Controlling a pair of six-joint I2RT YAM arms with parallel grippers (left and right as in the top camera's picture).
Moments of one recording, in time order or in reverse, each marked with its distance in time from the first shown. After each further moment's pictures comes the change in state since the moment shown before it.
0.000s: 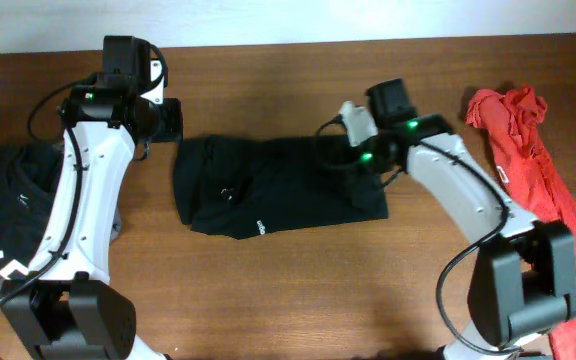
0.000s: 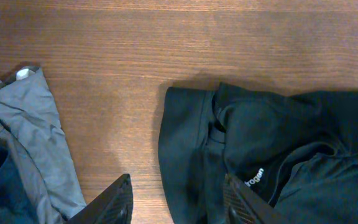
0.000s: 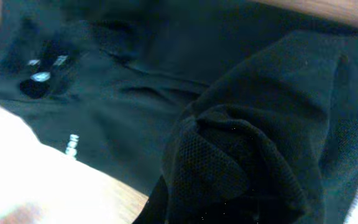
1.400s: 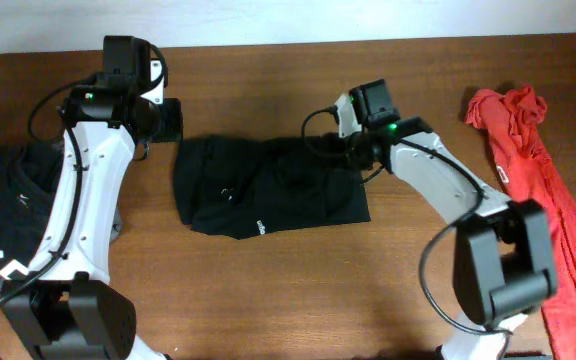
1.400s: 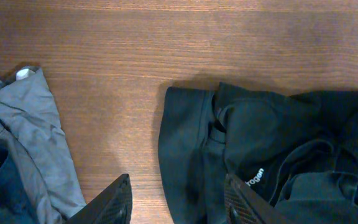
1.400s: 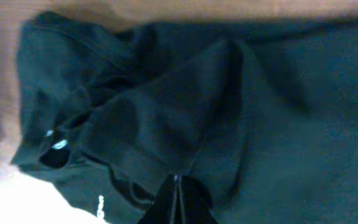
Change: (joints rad) left arm 0.000 0.000 0.000 0.000 0.000 0.000; right arm 0.021 0.125 0.000 0.167 -0.019 0.341
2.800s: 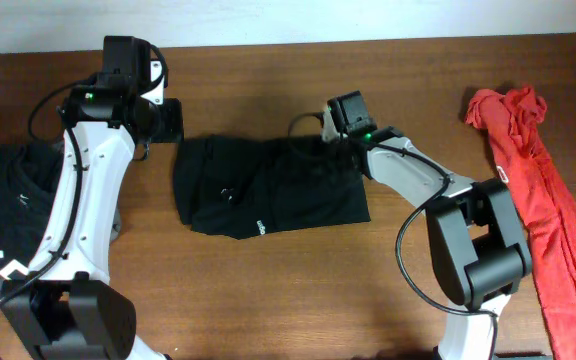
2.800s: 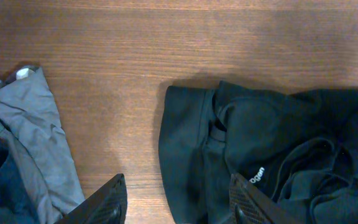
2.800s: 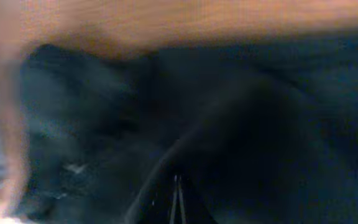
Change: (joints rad) left arm 0.000 0.000 0.000 -0.003 0.000 0.004; right arm 0.045 0.095 -0.016 0.262 -0.025 0.139
